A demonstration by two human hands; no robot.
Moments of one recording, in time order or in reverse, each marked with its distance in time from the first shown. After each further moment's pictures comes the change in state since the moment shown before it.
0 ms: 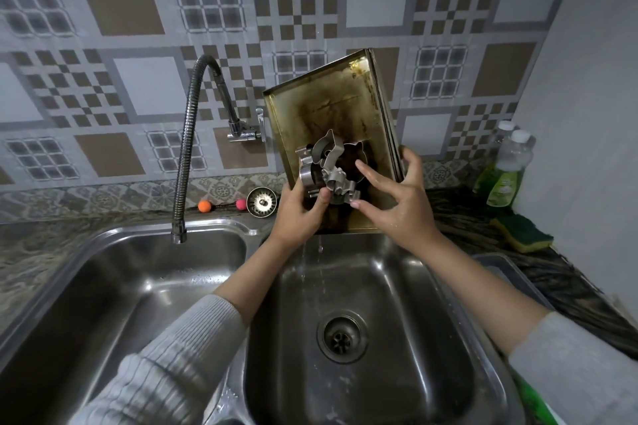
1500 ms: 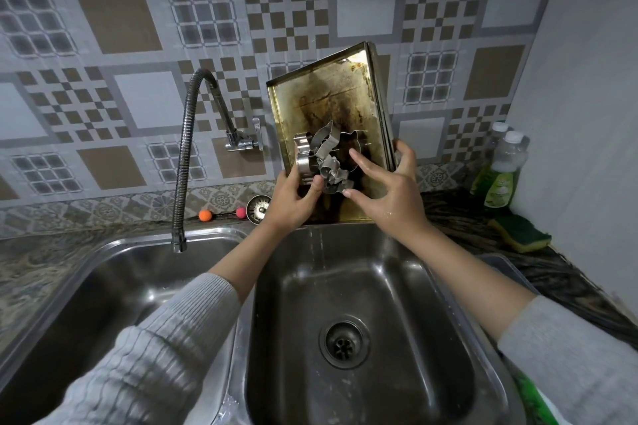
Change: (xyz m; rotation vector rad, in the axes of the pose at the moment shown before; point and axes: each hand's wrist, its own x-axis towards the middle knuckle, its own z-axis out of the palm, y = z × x) left_hand 0.025 0.019 -0.016 0.087 -0.068 0.018; right_hand 0.018 -0.013 -0.003 -0.023 0.037 0.056
